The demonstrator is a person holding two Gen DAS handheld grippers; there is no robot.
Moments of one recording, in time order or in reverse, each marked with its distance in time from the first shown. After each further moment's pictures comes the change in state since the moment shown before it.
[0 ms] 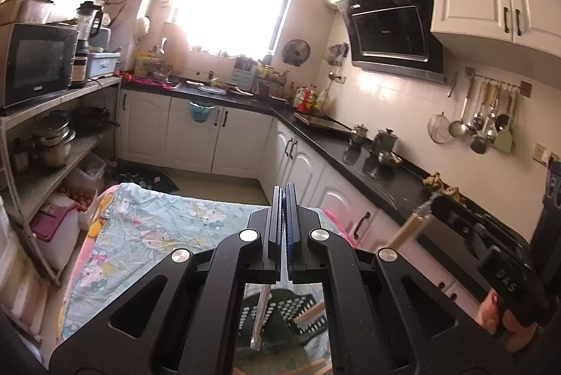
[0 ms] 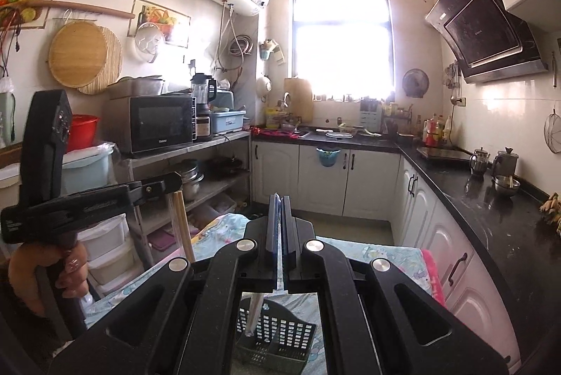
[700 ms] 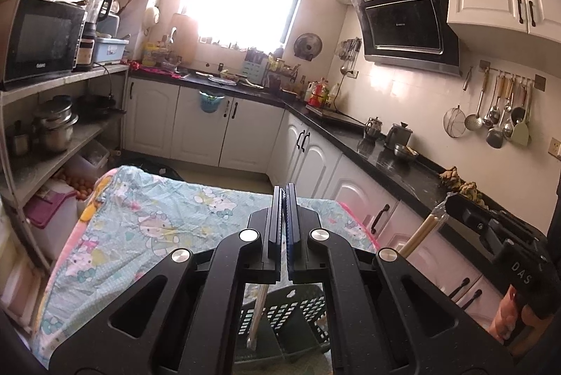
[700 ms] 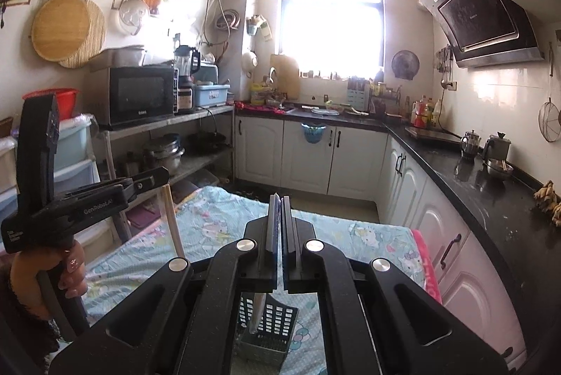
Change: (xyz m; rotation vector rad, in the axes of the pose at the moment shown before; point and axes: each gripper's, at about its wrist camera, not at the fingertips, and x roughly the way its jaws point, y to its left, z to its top) left arm 0.046 0.026 -0.048 -0.019 0.005 0.028; right arm 0.047 -0.008 -0.050 -0.026 0.099 -0.059
